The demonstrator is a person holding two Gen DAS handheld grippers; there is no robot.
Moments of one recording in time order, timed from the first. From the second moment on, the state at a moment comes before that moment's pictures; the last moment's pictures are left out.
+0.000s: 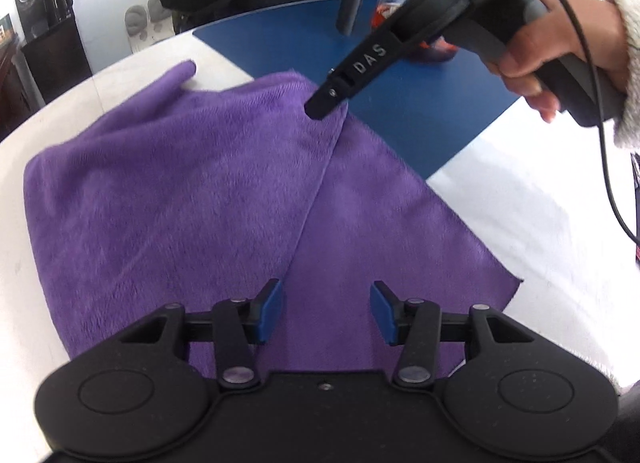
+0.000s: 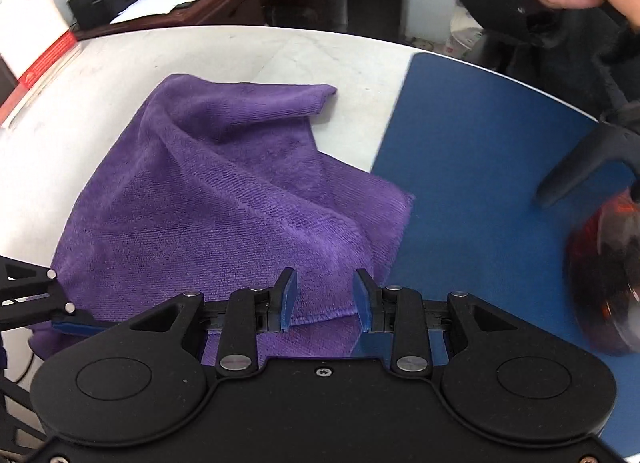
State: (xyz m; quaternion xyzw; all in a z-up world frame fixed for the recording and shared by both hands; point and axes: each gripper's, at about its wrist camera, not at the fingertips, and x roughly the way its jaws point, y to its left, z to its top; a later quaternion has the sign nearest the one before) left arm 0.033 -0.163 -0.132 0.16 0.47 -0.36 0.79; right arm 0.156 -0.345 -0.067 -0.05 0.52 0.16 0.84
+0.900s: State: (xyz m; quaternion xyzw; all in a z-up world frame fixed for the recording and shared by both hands) left arm 0.032 -0.162 -0.138 0.16 0.48 -0.35 0.79; right arm 0.177 -0.371 -0.085 0.02 0.56 0.23 0.79
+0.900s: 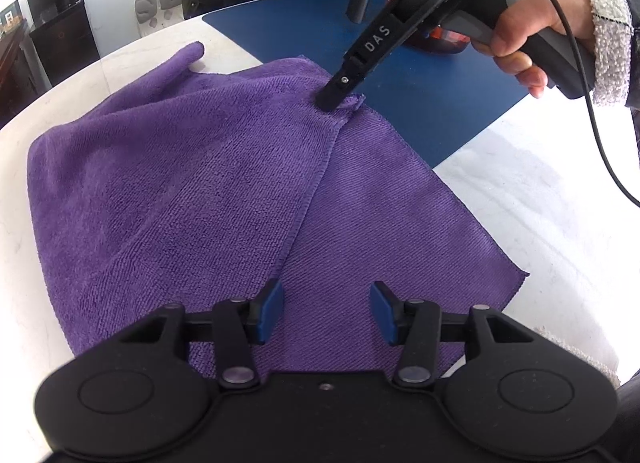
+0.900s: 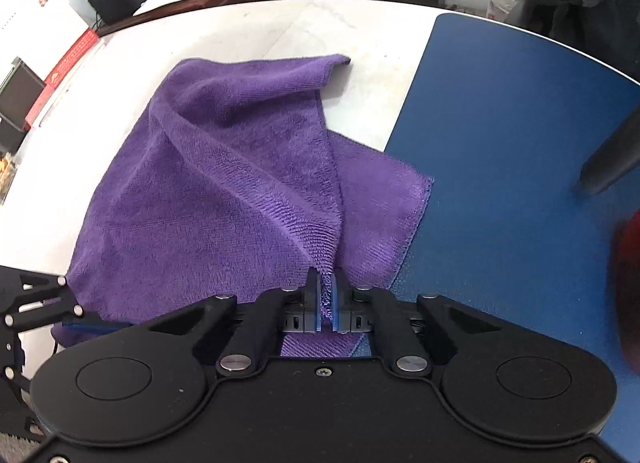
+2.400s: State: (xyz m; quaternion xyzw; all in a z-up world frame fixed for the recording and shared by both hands) left arm -0.023 -0.122 -0.141 0.13 0.49 -0.34 0.79; right arm 0.014 -0.409 -0.062 0.41 0.51 0.22 0.72
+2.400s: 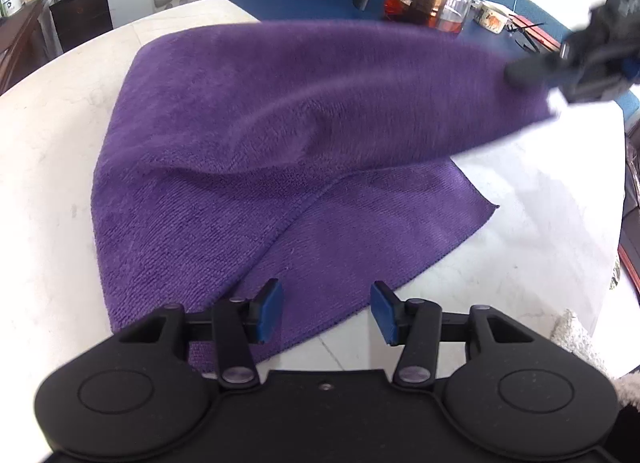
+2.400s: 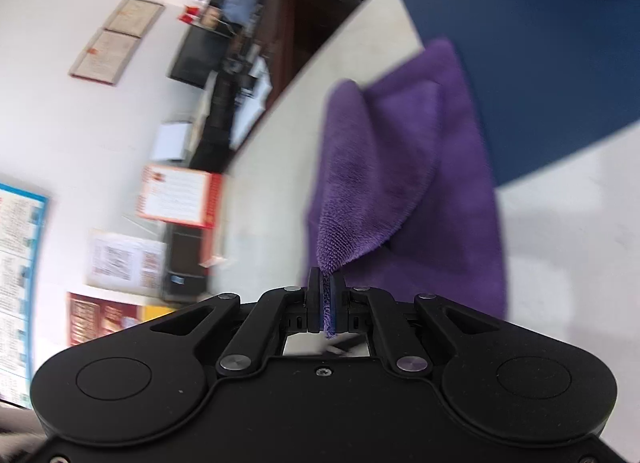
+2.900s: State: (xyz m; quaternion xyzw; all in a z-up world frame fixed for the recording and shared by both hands) left arm -0.025 -0.097 -0.108 0.14 0.49 -0.30 0.81; right arm -0.008 -0.404 -0.102 0.27 0.55 0.17 0.77
